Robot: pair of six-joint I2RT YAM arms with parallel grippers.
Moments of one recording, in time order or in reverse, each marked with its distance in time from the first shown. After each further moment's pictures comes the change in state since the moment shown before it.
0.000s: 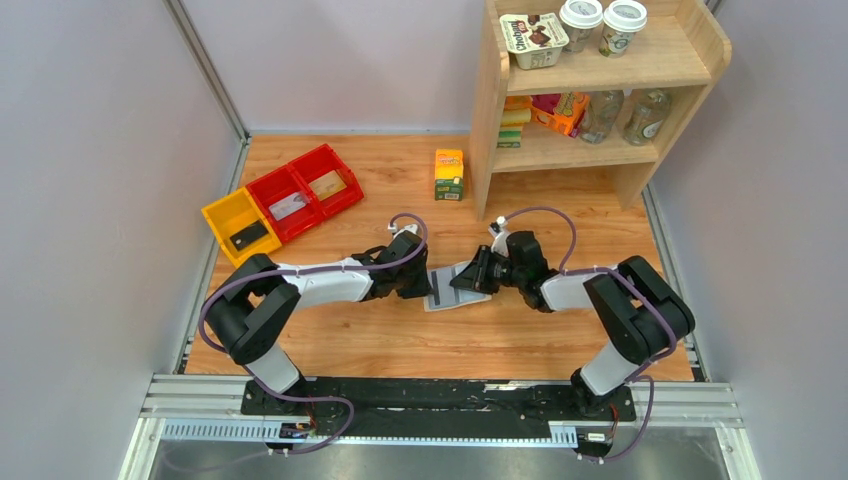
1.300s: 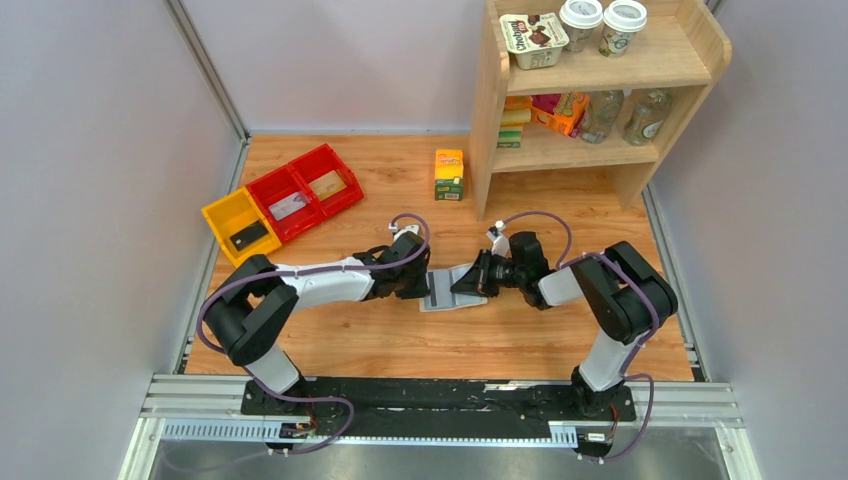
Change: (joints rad) left arm -0.005 -0.006 0.023 -0.077 -0.055 0.030; right arm -0.055 0.143 0.006 0.108 -0.158 0.017
